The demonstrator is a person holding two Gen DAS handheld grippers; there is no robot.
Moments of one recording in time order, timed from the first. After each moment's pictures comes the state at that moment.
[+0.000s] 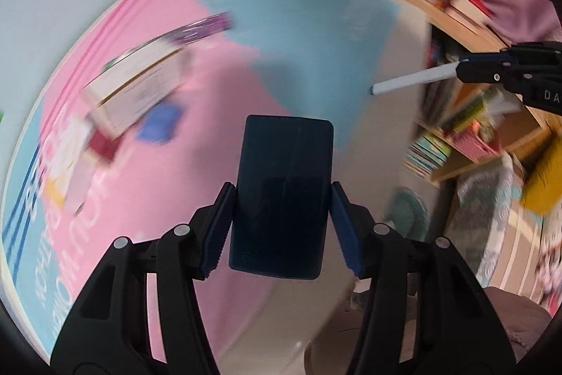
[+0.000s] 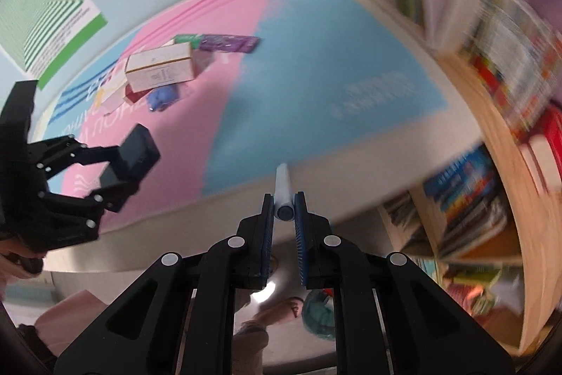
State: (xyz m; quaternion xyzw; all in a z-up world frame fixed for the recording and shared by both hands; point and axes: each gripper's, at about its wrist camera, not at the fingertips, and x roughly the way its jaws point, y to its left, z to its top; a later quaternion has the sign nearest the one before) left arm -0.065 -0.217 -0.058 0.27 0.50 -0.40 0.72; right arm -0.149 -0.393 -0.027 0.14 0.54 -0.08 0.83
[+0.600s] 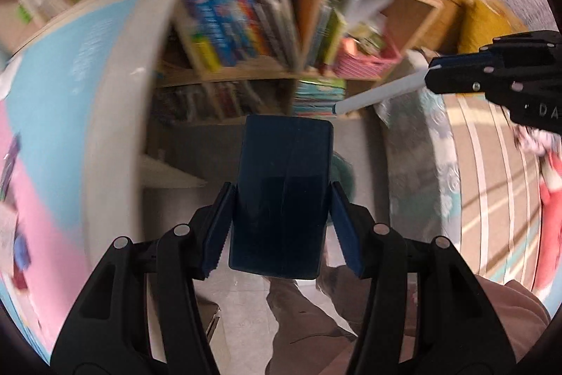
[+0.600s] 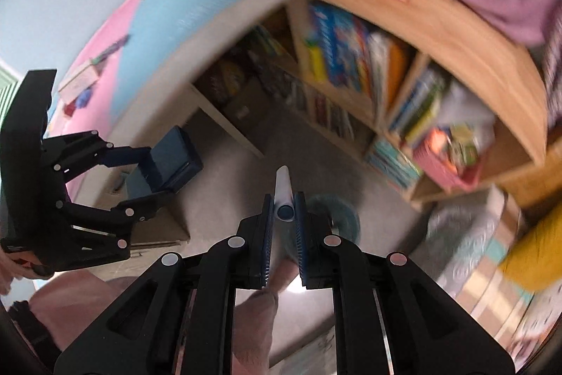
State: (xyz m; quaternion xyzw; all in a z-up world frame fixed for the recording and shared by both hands) left arm -0.258 -0.354 -0.089 0.40 0.45 -0.59 0.54; right arm -0.390 -0.442 -0.053 0.29 0.53 -0.26 0.75
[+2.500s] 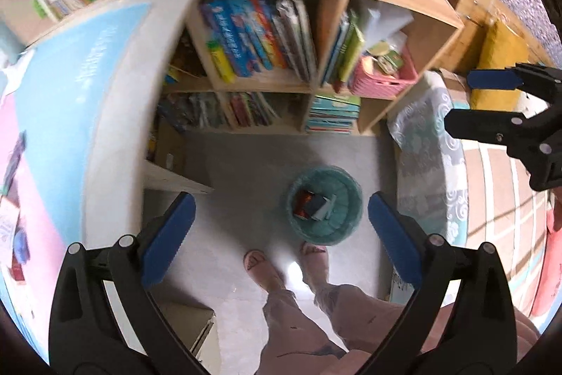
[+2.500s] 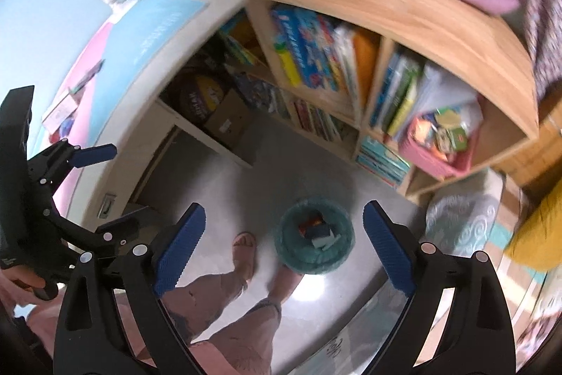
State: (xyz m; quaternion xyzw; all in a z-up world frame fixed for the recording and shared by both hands) left arm -0.247 -0.368 -0.086 0.37 0.45 -0.55 0.60; right arm -0.406 -0.467 -0.067 0.30 0.51 -0.28 0.76
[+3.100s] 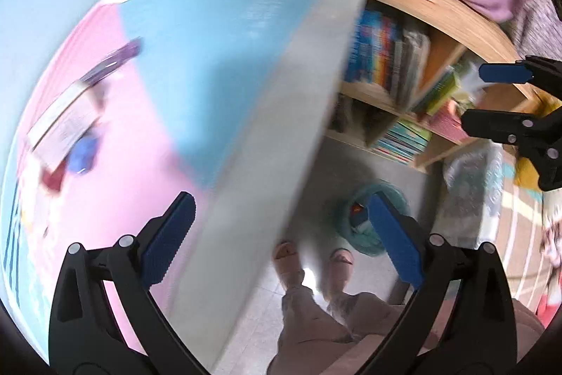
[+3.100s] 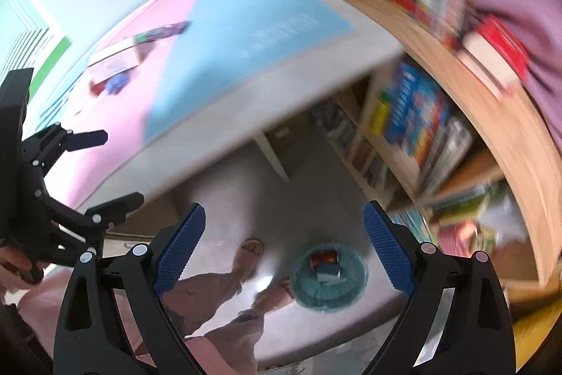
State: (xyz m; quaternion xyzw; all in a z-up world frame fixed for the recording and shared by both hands) left arm -0.128 -0.278 -0.072 0.29 0.49 -0.42 0.71; right arm -0.239 -0.425 -0.049 0.17 0.54 -0.13 0.81
